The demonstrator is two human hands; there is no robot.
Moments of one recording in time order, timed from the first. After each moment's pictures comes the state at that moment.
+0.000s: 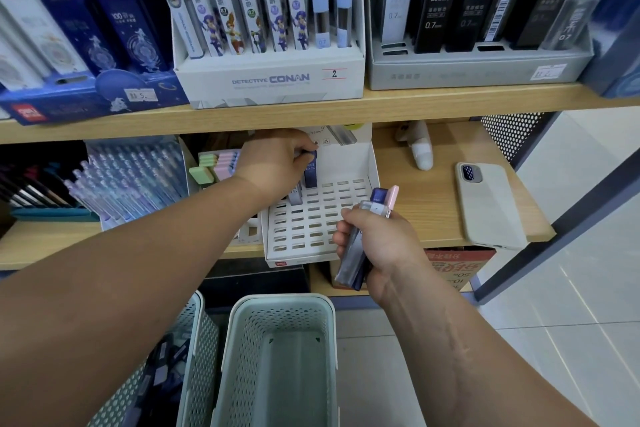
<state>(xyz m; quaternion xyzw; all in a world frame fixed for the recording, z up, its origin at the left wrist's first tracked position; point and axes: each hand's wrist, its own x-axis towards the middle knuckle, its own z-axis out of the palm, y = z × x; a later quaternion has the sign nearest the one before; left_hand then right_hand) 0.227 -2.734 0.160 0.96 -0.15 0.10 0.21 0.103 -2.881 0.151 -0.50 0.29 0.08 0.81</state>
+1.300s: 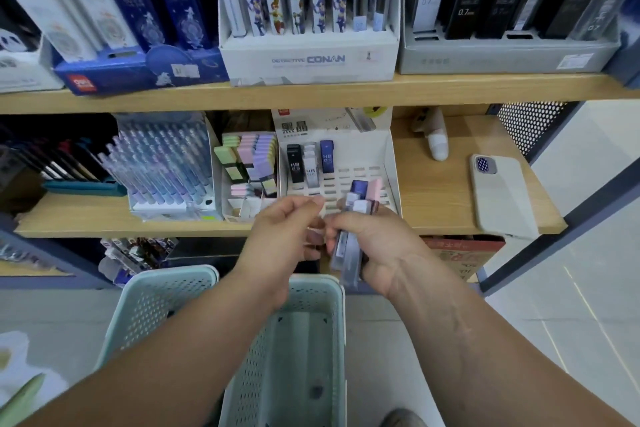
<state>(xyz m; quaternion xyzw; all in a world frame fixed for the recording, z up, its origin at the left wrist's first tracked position) 0.084 -2.731 0.144 0.67 0.13 -0.09 0.72 0.087 -2.861 0.154 -0.53 0.21 0.18 0.81</state>
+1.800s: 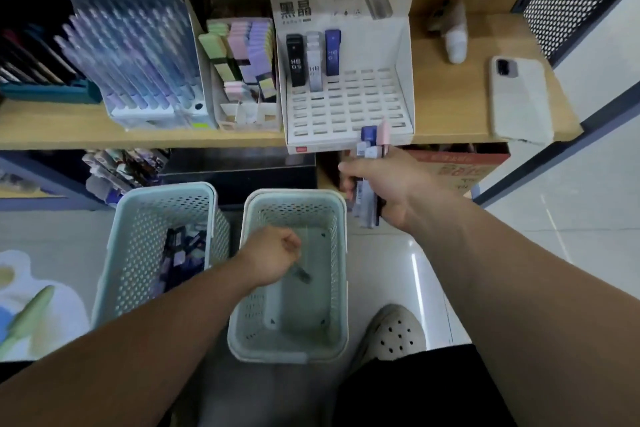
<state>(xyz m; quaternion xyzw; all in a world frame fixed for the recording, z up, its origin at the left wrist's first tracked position) 0.025 -2.659 -0.019 0.89 0.04 -0.31 0.34 0.064 -2.865 0.099 -0.64 0.24 0.20 0.71</state>
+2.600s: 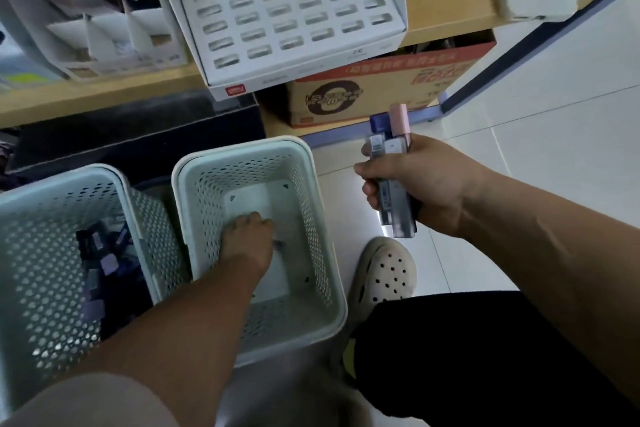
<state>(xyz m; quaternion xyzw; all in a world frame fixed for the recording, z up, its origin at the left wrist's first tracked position) 0.030 -2.662 -0.190 0.92 -0.23 -0.31 -0.10 0.025 -2.895 0.053 -0.57 0.37 0.24 0.70</state>
